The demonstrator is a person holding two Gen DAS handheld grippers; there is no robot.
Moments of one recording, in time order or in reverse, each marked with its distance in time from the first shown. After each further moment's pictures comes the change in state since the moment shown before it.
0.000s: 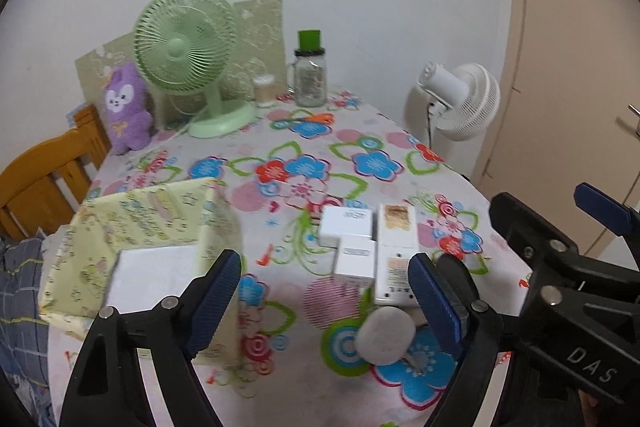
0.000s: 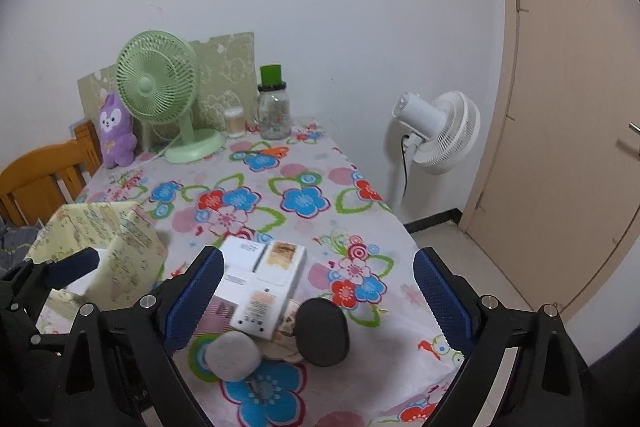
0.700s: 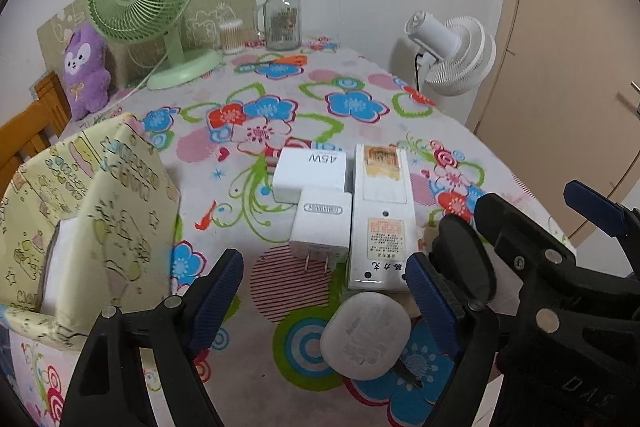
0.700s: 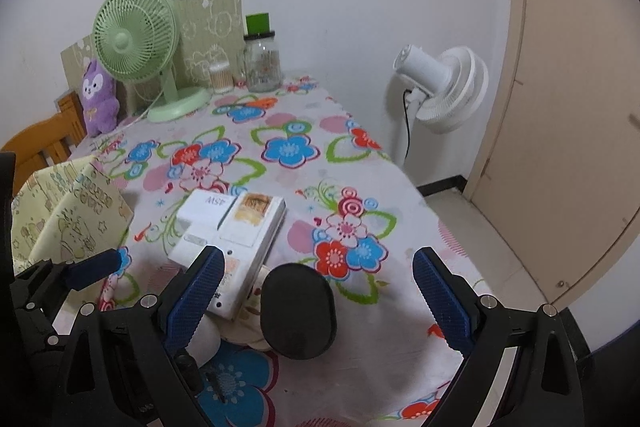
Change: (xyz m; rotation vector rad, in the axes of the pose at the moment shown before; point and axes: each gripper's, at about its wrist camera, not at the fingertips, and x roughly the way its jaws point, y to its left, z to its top) left arm 0.071 -0.019 -0.025 0.009 0.145 -0.056; right arm 0.061 -0.016 -0.035 0.011 0.124 0.014
